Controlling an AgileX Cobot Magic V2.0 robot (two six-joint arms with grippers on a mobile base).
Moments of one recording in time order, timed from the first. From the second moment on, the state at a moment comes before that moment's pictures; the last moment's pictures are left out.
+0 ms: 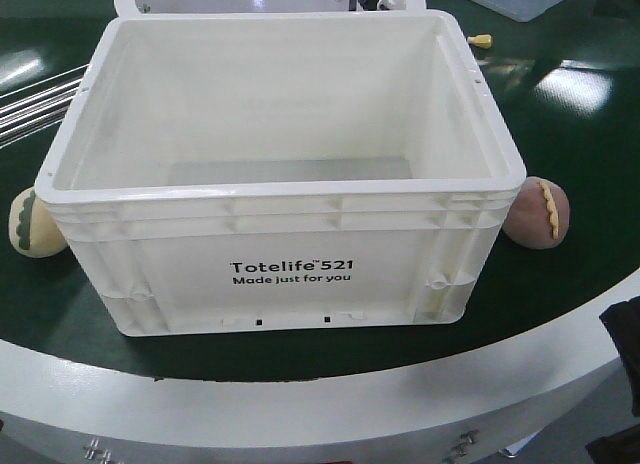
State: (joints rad) left arm -0.08 -0.01 0.03 -0.03 0.07 0.07; right arm 0.31 -0.01 0.03 -0.02 0.05 -0.01
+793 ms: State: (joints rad) left arm -0.08 0.00 0.03 -0.04 0.04 -0.03; right arm 0.31 0.03 -0.11 -0.03 0.12 -0.07
